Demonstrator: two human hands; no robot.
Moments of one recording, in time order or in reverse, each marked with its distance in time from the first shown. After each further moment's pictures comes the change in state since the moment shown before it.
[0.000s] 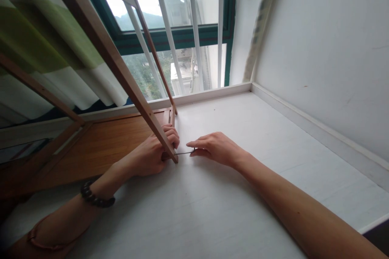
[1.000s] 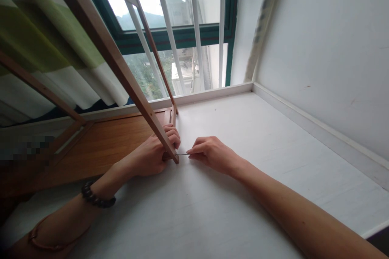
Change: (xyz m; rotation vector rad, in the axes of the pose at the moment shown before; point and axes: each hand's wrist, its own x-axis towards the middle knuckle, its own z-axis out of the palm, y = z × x) left_hand 0.000 -0.002 0.002 0.015 -0.020 -0.001; right_hand -0.001 -0.010 0.016 0.160 0.126 0.026
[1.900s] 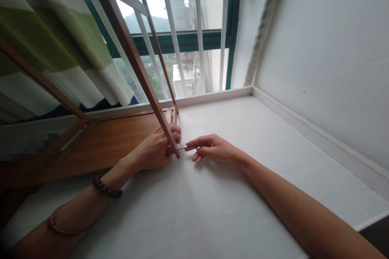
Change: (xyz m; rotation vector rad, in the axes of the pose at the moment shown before) left_hand 0.001 -0.007 0.000 0.091 0.090 0.043; right_hand 0.008 0.005 -0.002 0.974 -0.141 0.493
